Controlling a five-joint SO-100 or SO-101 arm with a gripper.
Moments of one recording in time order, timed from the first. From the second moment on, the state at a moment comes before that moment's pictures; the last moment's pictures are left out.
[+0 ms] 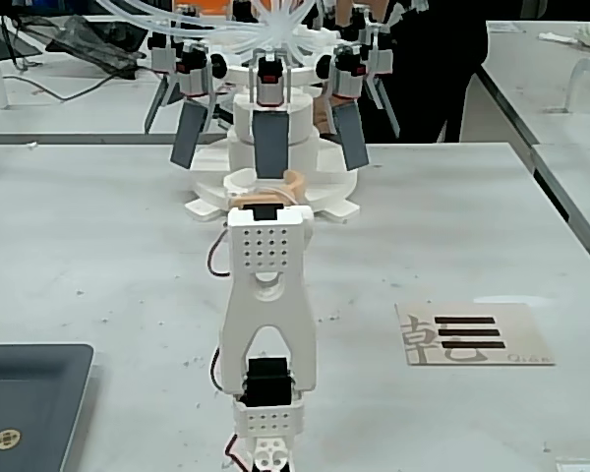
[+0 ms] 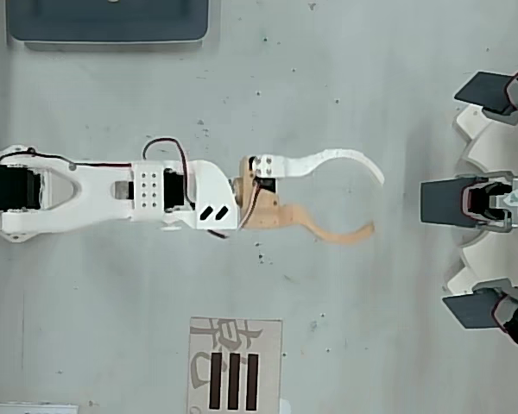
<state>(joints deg) -4.3 86.8 123.0 -38.1 -91.1</state>
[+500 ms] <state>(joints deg) -0.9 88.4 127.5 -38.6 -91.1</state>
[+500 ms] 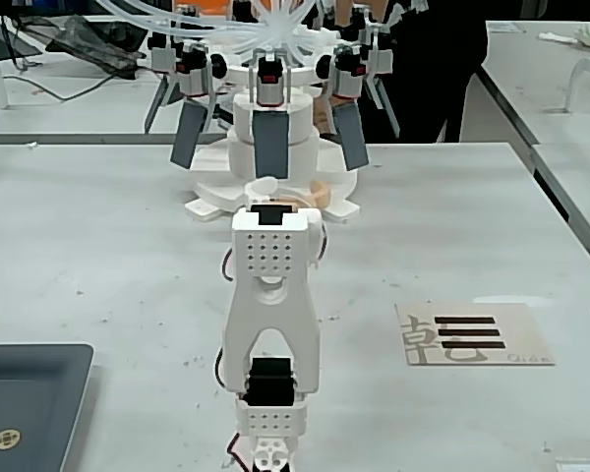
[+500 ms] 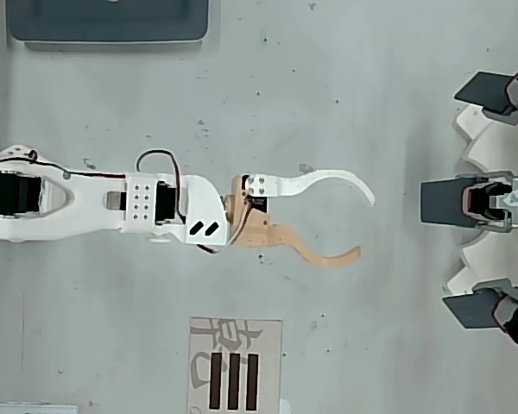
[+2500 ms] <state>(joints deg) -2.8 92.8 130.8 -37.1 -88.1</state>
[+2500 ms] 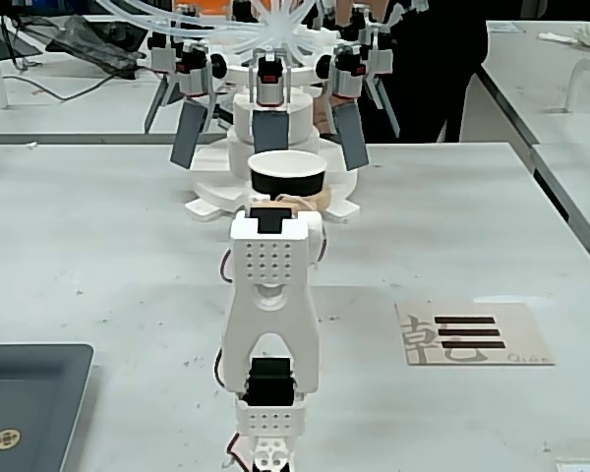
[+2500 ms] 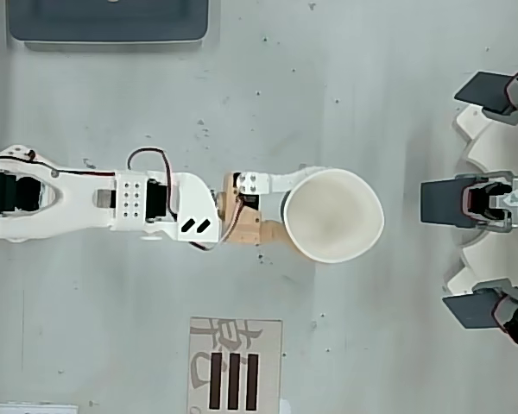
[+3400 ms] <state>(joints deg) -5.4 59.5 82.8 -19.2 -86.6</state>
